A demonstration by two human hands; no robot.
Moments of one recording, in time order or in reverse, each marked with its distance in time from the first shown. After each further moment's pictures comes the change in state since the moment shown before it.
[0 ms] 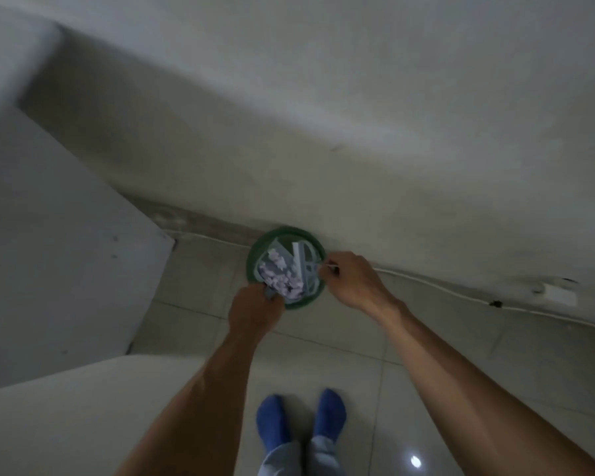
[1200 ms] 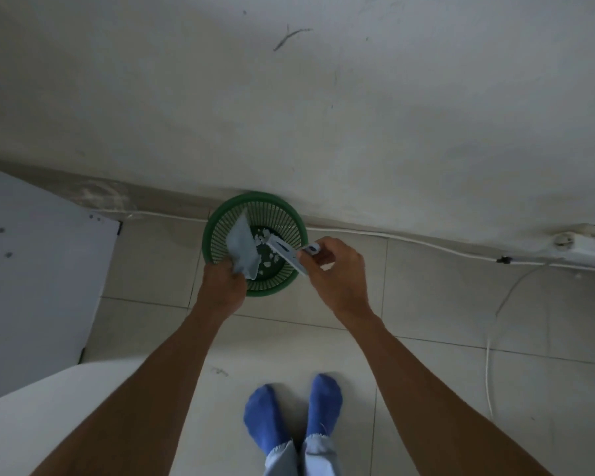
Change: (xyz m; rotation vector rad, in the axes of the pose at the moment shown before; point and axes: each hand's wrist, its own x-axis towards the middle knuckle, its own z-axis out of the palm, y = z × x) left_hand 0.097 -0.031 0.088 -0.082 -0.037 0.042; right_hand 0.054 0.115 0.110 0.425 0.460 -0.036
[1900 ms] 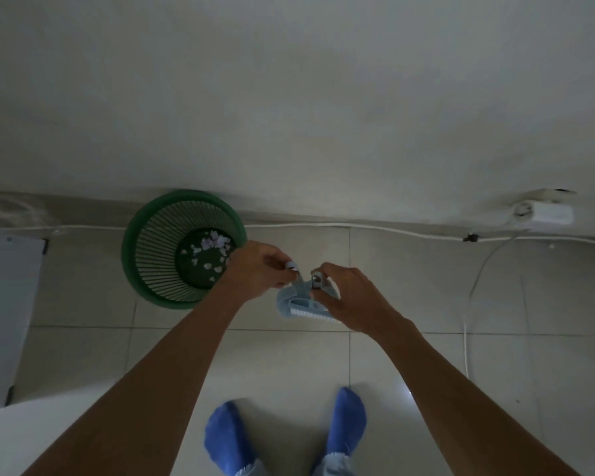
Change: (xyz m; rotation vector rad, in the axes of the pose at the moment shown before) left_hand 0.017 0.107 0.120 -0.264 -0.410 0.188; right_hand -0.004 0.135 -0.099 -0.303 -0.456 -0.021
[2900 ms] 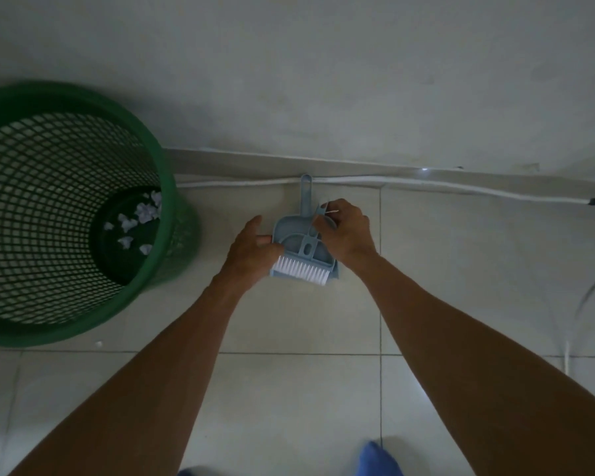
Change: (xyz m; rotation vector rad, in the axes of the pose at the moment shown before) left_hand 0.202 -0.198 0.091 -0.137 0.157 -0.264; right_hand 0.191 0.179 0.139 0.408 0.280 0.393
